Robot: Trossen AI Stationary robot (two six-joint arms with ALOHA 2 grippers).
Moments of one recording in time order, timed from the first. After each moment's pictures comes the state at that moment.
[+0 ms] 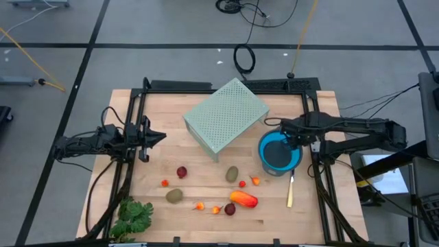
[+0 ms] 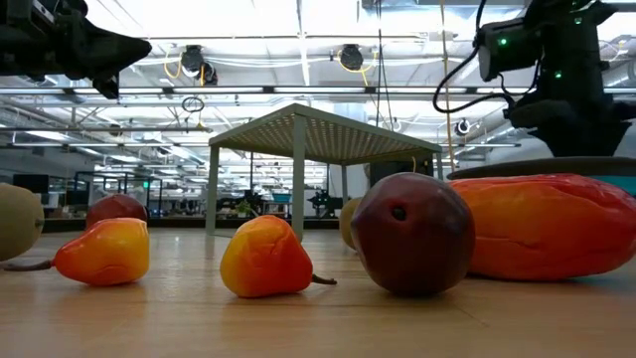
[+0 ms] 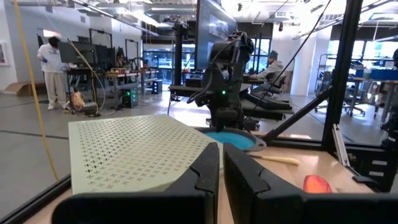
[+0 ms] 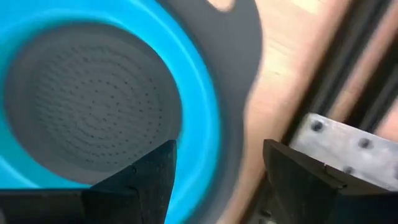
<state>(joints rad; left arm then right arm) 0.00 0.01 0.12 0.03 -0.10 -0.02 -0.27 1.08 0.75 -1.29 0.07 0.95</state>
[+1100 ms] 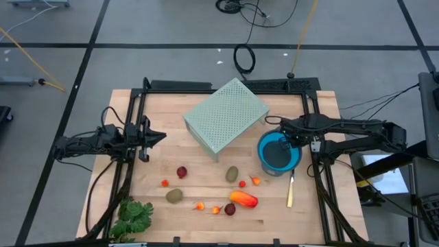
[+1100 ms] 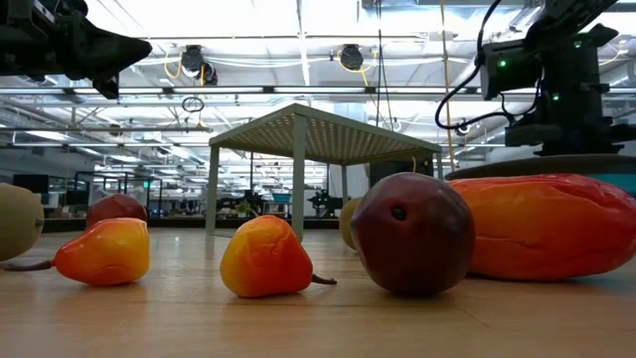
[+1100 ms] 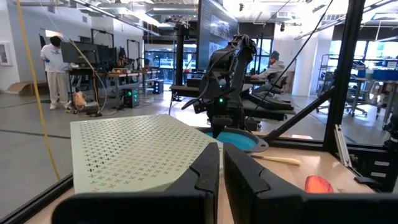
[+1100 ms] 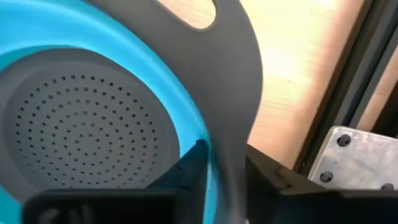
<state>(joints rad) 0.00 0.01 0.12 0.03 -0.11 -0.02 -0.32 1.08 0.65 -1.13 0.06 1.00</state>
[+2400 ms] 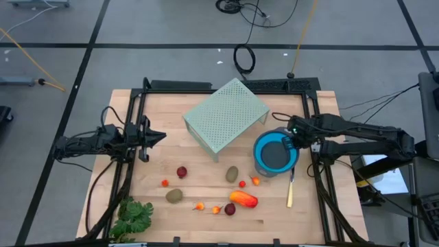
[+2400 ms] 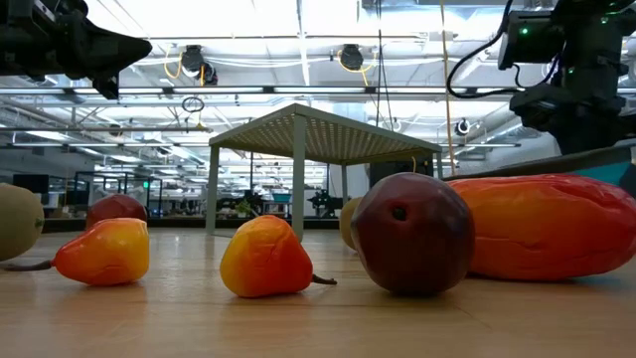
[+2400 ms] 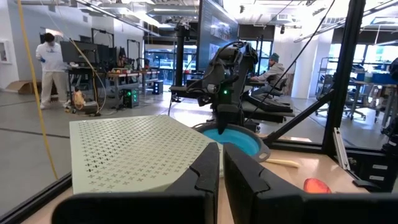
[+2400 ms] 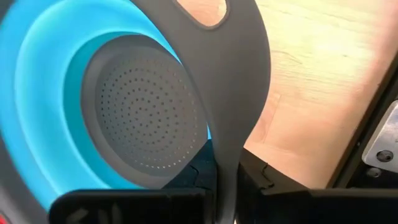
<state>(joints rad) 0.00 0.01 0.12 0.04 -0.11 -0.04 -0.32 0.87 0.65 -1.15 -0.08 1.04</state>
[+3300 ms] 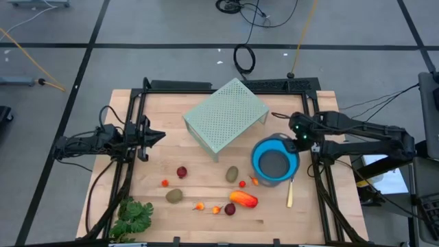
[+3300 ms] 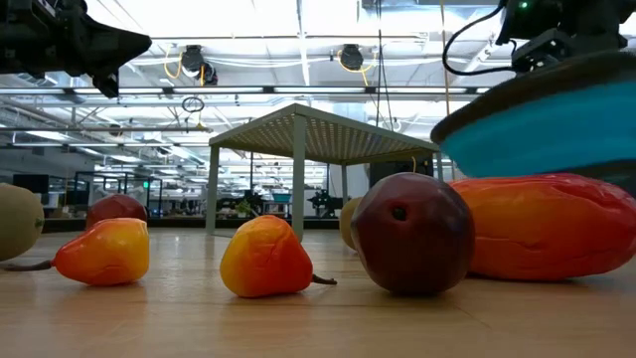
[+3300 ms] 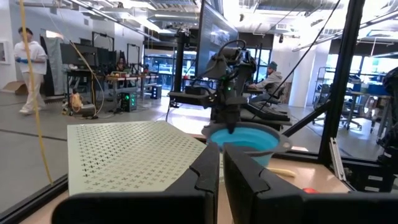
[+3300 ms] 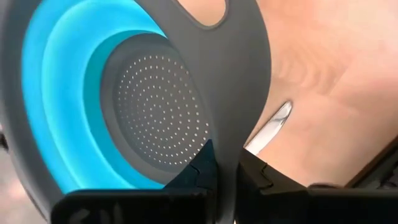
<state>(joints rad) 0.00 0.01 0.12 0.06 -0.11 -0.06 -0.29 0.86 0.75 -1.15 -0.35 1.00</state>
